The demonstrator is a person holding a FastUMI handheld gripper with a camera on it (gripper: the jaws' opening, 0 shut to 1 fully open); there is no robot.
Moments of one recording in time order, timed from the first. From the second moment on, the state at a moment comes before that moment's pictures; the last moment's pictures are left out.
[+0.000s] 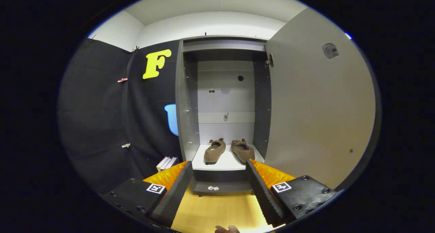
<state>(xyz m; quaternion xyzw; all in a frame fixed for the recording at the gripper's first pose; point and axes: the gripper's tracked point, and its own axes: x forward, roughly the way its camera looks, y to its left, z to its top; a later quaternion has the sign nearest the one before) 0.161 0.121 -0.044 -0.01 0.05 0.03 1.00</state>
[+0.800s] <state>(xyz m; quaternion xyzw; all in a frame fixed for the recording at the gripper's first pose) 0.035 -0.093 -0.024 0.00 0.03 0.04 1.00</state>
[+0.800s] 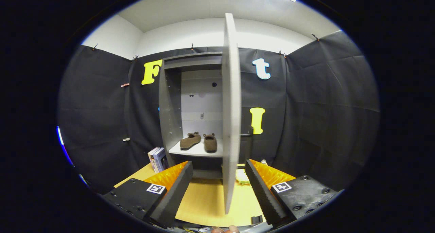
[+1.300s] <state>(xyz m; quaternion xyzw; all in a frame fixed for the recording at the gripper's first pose) 0.095 -0.163 -0.037 0.01 0.05 0.04 1.00</state>
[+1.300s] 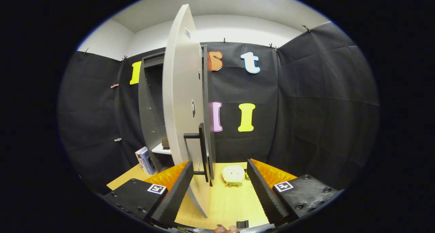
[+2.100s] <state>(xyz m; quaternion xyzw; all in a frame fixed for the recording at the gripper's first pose) 0.131 -0.060 -0.042 0.00 0.05 0.07 1.00</state>
